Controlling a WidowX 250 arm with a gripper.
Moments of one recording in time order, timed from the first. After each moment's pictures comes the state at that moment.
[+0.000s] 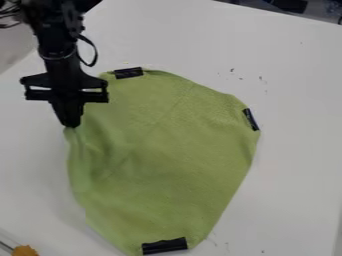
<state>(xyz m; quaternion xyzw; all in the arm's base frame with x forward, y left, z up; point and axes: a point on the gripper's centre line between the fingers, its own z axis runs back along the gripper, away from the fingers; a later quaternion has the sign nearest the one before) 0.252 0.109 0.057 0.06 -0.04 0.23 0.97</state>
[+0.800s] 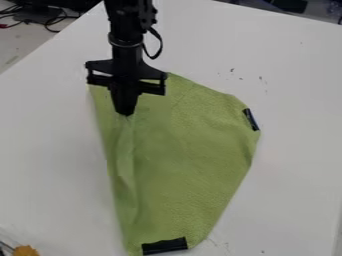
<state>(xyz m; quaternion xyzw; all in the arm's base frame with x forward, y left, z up) 0.300 0.055 0.056 0.07 -0.03 0.16 0.98</state>
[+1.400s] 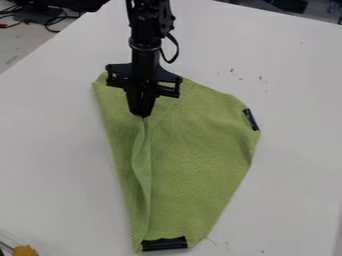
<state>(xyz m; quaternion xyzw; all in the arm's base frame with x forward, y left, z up) 0.324 0.047 0.039 0.06 -0.01 0.14 0.99</state>
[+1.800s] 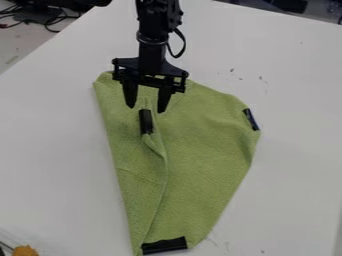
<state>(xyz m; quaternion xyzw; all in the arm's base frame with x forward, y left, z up) 0.331 0.043 0.043 0.07 -0.01 0.15 0.99</state>
